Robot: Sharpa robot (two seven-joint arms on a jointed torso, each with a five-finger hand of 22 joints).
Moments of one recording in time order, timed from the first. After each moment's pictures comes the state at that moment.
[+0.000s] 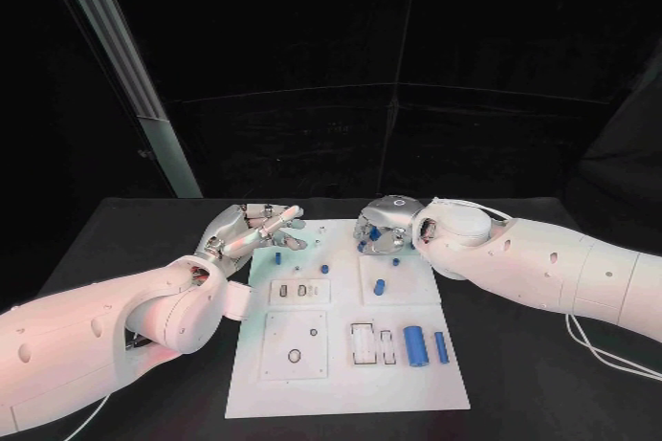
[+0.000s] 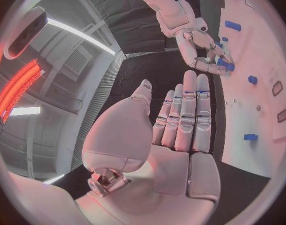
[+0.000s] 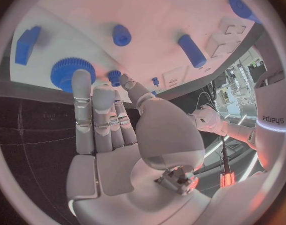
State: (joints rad) left arm 1.21 -0.85 -0.10 1.63 -0.06 -0.35 0.48; left_hand 1.30 0.01 -0.02 0.19 0.10 0.97 0.20 0.12 0.07 1.10 0.14 0.16 0.08 1.23 0.08 0.36 0.36 0.17 1.02 0.18 0.38 0.18; right arm 1.22 -0.64 0.00 1.25 -1.73 -0.17 0.02; right_hand 1.23 0.01 0.27 -0.27 0.19 0.99 0.17 0.07 0.07 1.13 0.10 0.07 0.07 1.47 -0.01 0.95 0.69 0.17 1.20 0.10 0.97 0.55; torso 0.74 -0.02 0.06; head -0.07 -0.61
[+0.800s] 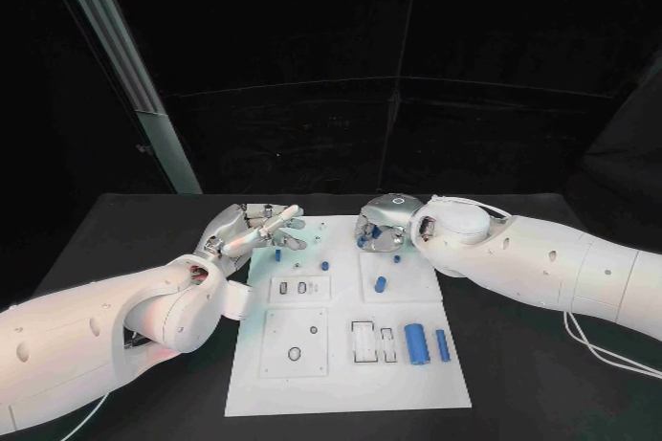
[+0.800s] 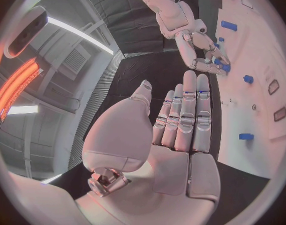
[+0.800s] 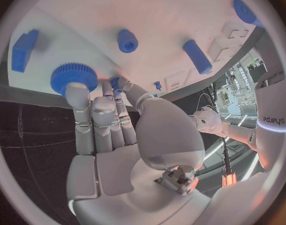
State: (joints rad) left arm 1.21 -0.86 -0.10 1.63 -0.06 -0.34 0.47; left_hand 1.30 0.01 -0.02 0.19 0.10 0.96 0.20 0.12 0.07 1.10 0.14 0.16 0.08 1.23 0.08 0.36 0.37 0.17 1.02 0.18 0.38 0.18; right arm 1.23 -0.63 0.00 1.25 -1.74 -0.17 0.02; right_hand 1.25 0.04 0.39 -0.23 0.09 1.08 0.15 0.08 0.07 1.22 0.08 0.07 0.07 1.47 -0.01 1.10 0.84 0.15 1.23 0.09 1.13 0.75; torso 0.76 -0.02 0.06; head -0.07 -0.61
